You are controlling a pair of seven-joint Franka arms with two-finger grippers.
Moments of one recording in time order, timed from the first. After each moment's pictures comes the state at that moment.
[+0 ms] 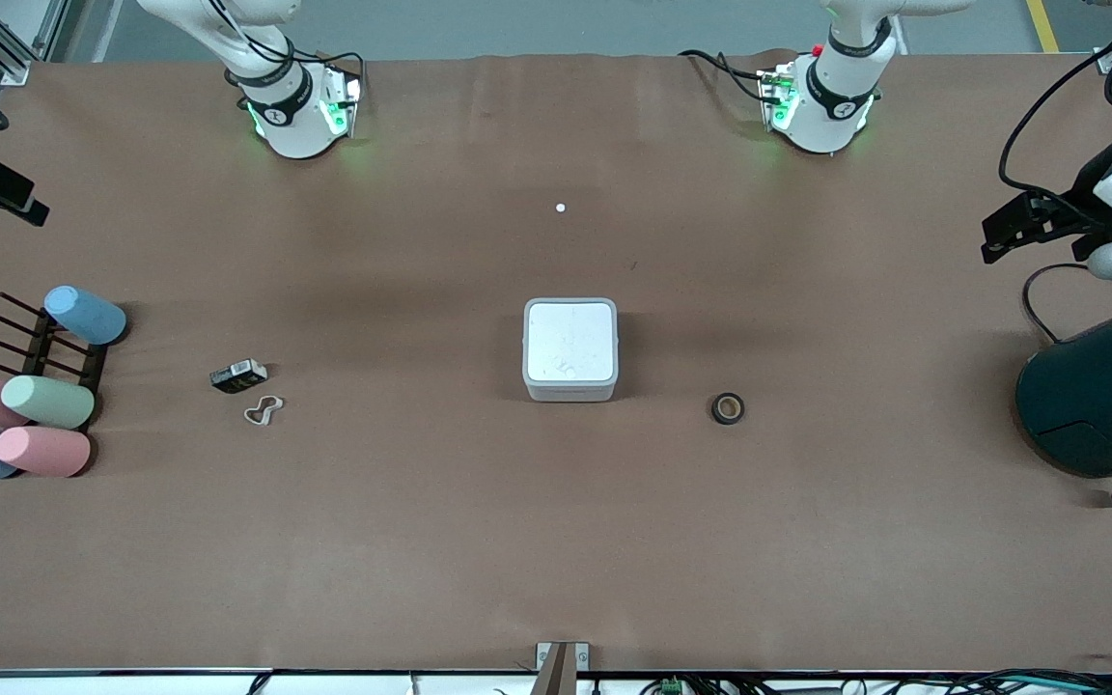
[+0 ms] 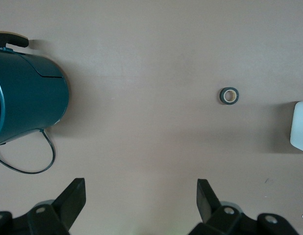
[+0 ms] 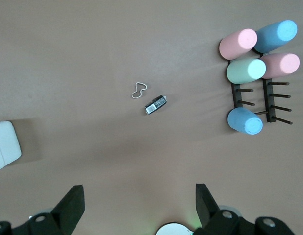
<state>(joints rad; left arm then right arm) -0.04 -0.01 -0.04 -1.57 0.03 1.55 -0.07 -0.08 0.01 0.05 -1.37 0.02 1.33 0.15</state>
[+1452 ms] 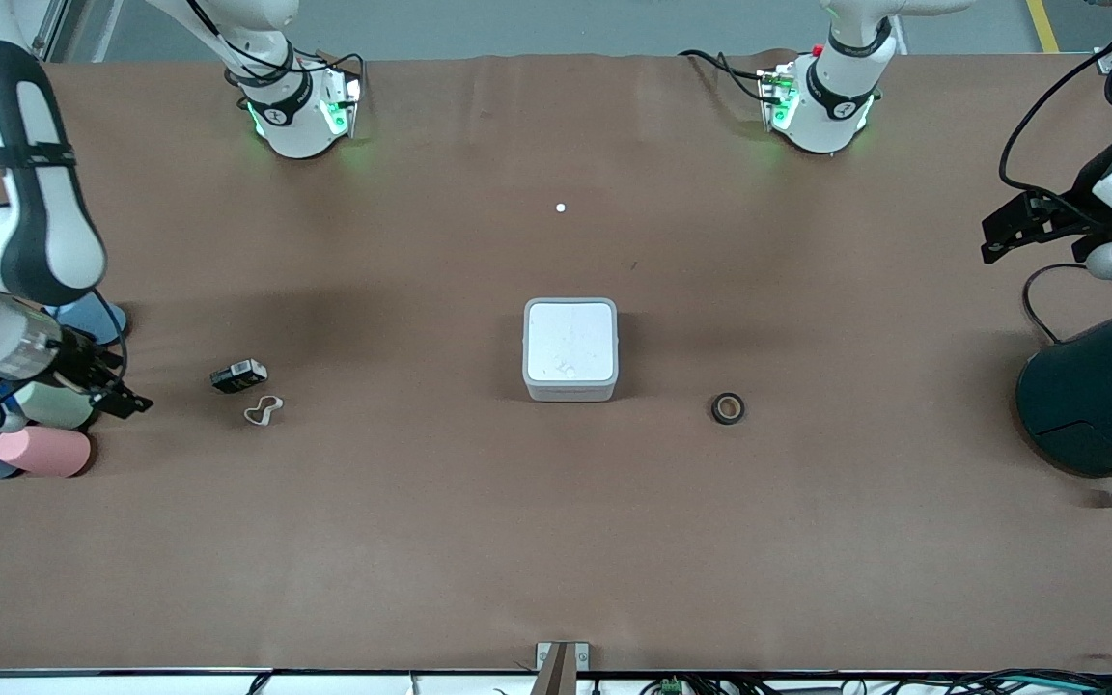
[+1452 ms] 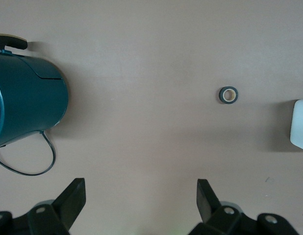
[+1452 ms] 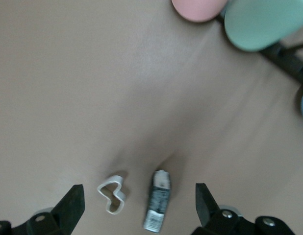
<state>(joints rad) -0.05 0.00 -0.04 -1.57 0.03 1.55 -0.06 -0.23 0.32 0.05 -1.95 0.06 2.27 0.76</state>
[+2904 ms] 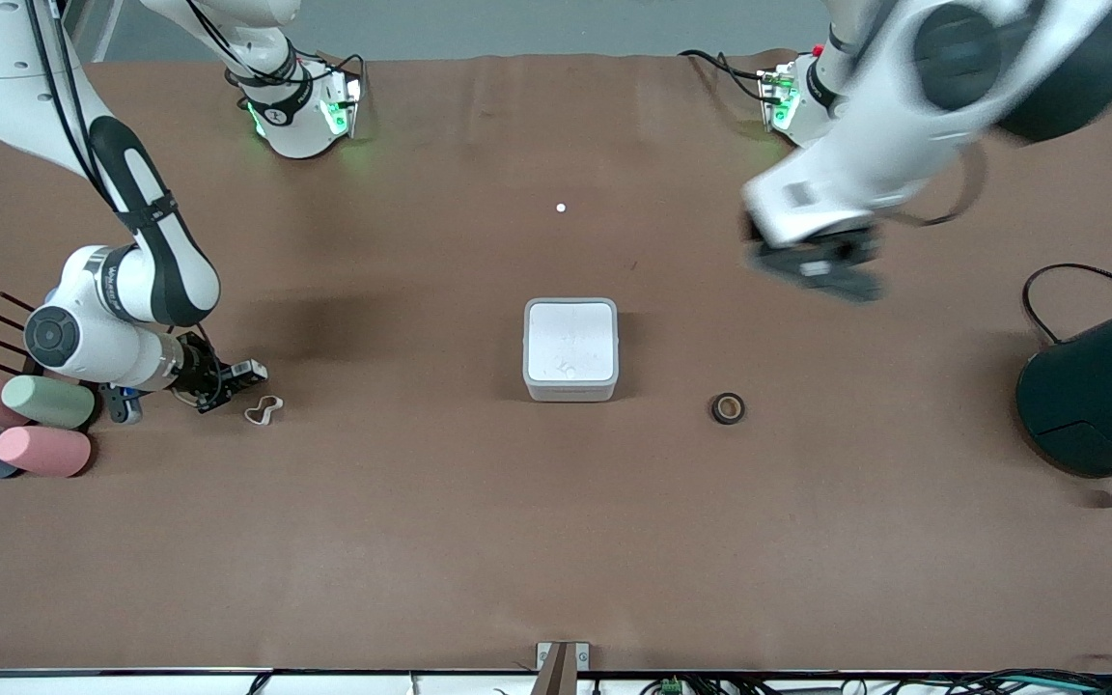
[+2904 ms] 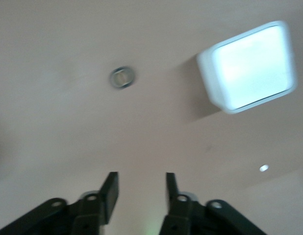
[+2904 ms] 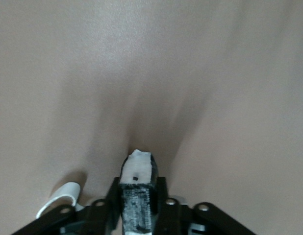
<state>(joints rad) -0.34 0.23 -0.26 -1.54 0.00 1.69 -0.16 -0.15 0.46 0.05 -2.06 0.00 2.37 1.08</state>
